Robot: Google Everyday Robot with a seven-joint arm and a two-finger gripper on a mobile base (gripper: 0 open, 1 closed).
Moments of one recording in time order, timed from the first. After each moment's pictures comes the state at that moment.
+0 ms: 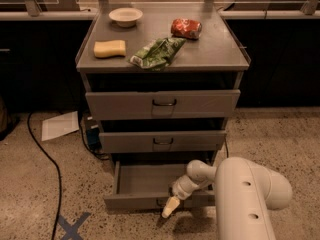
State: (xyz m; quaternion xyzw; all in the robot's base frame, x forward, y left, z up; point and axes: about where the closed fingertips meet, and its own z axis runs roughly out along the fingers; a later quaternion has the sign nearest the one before) arm 0.568 -0.050 0.177 -0.53 0.79 0.27 0.12
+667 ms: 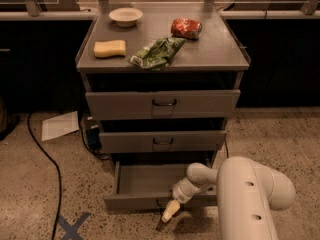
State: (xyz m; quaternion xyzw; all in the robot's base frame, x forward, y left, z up) arm 0.552 -0.050 0.178 -0.53 0.80 0.27 0.11
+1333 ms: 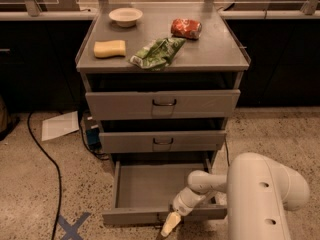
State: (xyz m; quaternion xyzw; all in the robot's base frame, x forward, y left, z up) arm 0.477 -0.045 0.202 -0.51 0.80 0.31 0.06
